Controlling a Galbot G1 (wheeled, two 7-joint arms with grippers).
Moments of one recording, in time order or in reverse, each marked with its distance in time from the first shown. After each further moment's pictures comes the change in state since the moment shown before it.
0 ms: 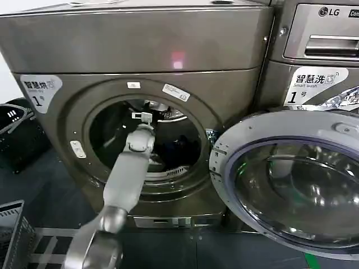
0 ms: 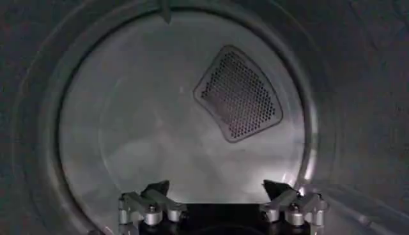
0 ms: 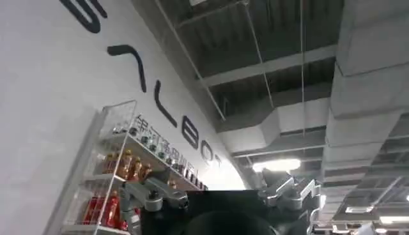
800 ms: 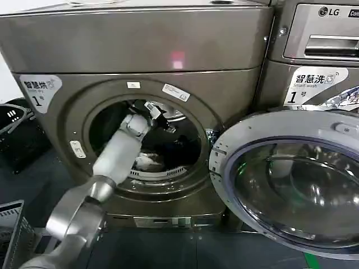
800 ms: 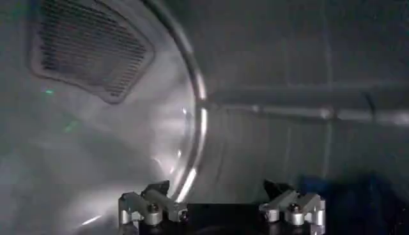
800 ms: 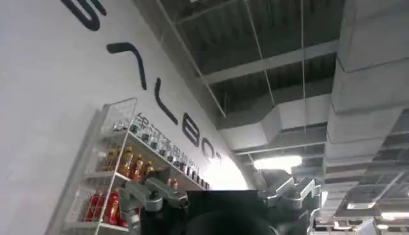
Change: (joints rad) left arm -0.184 0.057 0.279 0.176 0.460 -0.099 0.524; right arm -0.013 -0.001 0.012 -0.011 -0.002 0.002 -0.004
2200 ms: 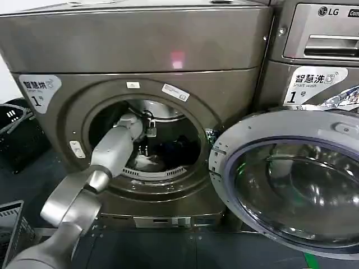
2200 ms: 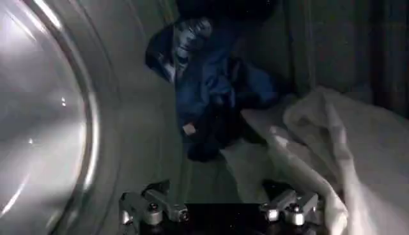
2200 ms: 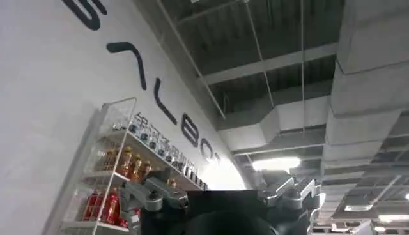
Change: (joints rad) left arm -0.001 0.010 0.046 0.138 0.320 -0.111 0.180; right arm 0.005 0.008 -0.008 0.013 -0.011 0.001 0.001
